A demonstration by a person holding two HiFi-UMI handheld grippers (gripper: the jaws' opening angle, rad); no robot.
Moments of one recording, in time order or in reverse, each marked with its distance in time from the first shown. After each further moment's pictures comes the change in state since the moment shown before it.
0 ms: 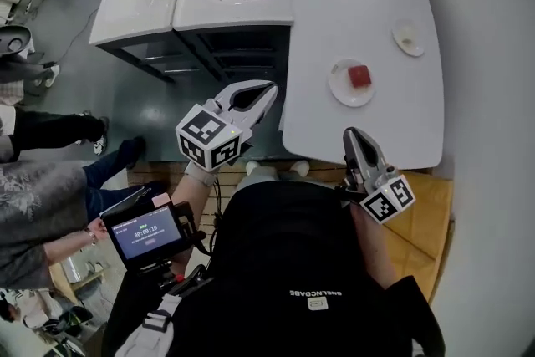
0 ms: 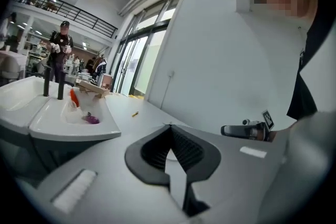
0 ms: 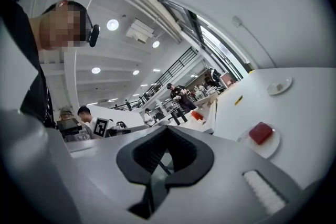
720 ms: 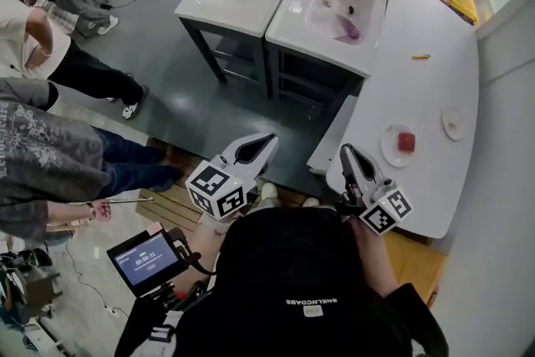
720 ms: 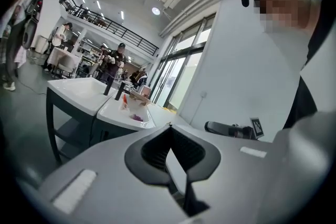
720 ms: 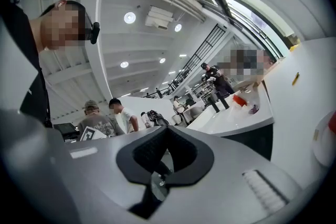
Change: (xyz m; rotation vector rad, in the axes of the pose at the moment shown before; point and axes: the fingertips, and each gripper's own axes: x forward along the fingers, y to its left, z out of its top) left arm -0.203 0.012 -0.012 -0.230 -0.223 0.376; right arm 0.115 0.144 -0.033 -0.040 0.186 0.361
